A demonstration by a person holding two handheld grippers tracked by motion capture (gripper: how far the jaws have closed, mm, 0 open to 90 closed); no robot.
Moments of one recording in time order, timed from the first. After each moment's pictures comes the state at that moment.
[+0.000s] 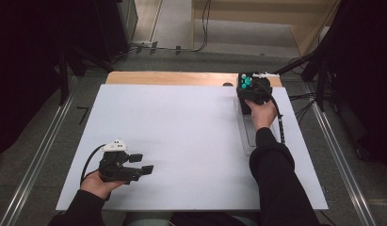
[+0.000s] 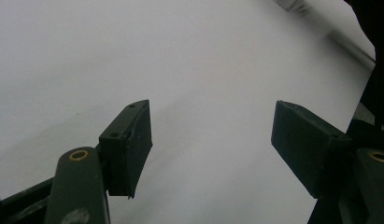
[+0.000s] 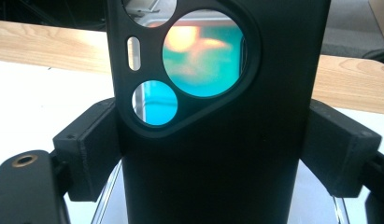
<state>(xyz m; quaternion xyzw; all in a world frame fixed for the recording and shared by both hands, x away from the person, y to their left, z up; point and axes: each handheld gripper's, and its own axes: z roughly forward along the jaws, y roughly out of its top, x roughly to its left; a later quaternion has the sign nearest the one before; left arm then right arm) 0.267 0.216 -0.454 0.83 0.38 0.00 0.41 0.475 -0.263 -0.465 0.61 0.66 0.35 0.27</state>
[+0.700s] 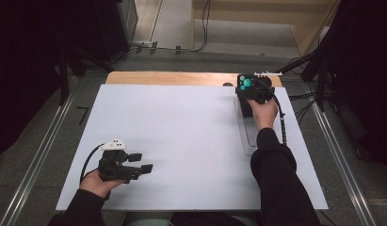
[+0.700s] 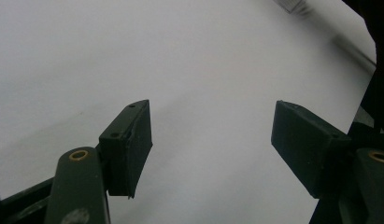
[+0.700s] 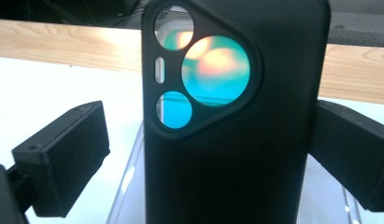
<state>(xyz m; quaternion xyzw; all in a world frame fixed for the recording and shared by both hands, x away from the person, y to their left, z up) 0.269 0.218 -0.454 0.83 0.38 -0.01 0.41 0.471 -0.268 -0.458 0.61 0.66 0.37 0.23</state>
